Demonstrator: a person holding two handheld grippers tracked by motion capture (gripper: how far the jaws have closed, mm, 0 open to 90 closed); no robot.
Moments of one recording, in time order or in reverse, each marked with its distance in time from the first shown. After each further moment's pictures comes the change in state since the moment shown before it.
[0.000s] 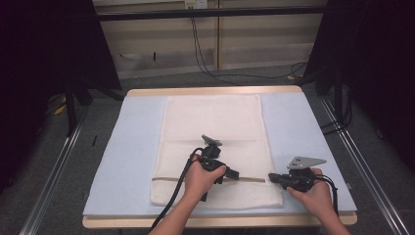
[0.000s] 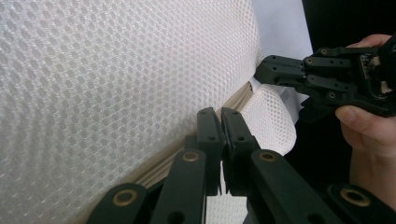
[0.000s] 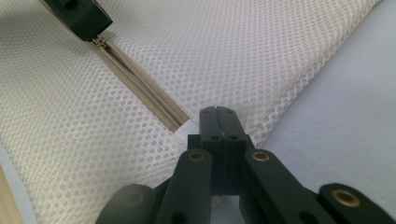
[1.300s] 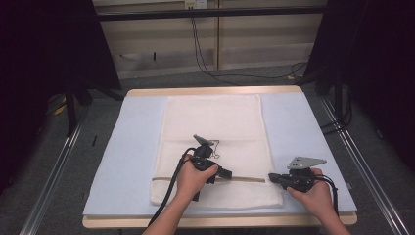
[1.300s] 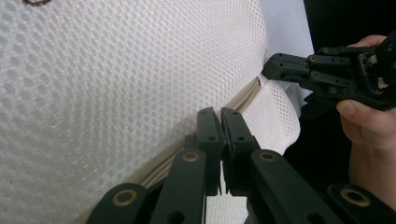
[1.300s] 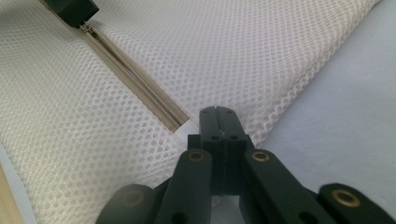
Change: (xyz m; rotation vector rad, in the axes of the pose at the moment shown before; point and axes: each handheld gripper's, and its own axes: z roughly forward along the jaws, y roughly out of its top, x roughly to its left) left arm 0.014 -0.004 -0.018 -0.010 -0.016 -0.012; right arm 0.000 0.000 0.000 -0.003 0.001 0.003
